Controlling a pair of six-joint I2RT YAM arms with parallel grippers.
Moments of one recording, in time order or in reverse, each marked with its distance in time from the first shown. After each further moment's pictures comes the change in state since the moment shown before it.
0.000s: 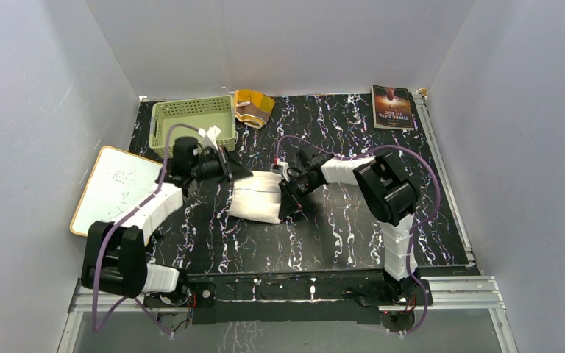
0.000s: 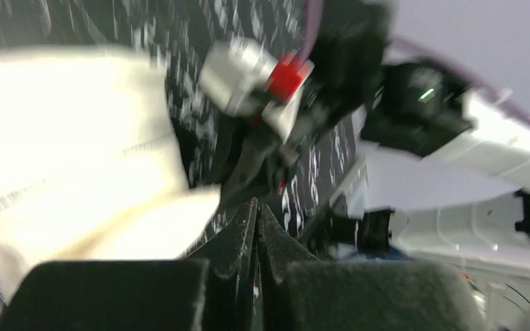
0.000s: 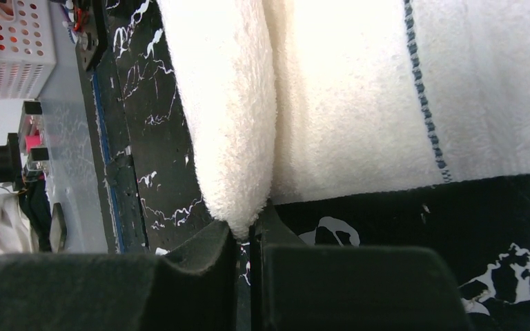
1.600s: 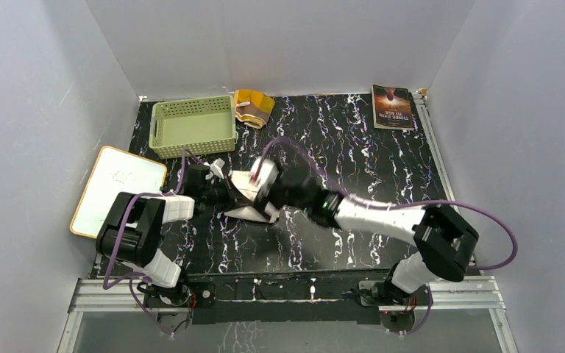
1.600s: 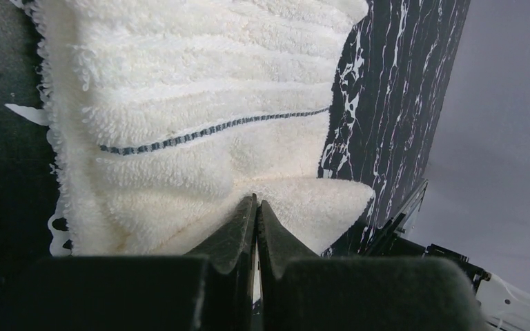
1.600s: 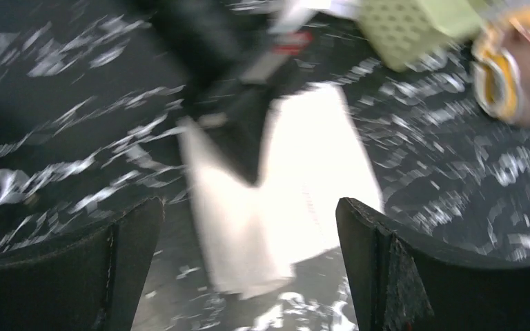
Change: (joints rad) left arm -0.037 0.226 -0.303 0.227 -0.144 -0.038; right arm 0.273 -0.562 -0.275 0.560 0.905 0.049
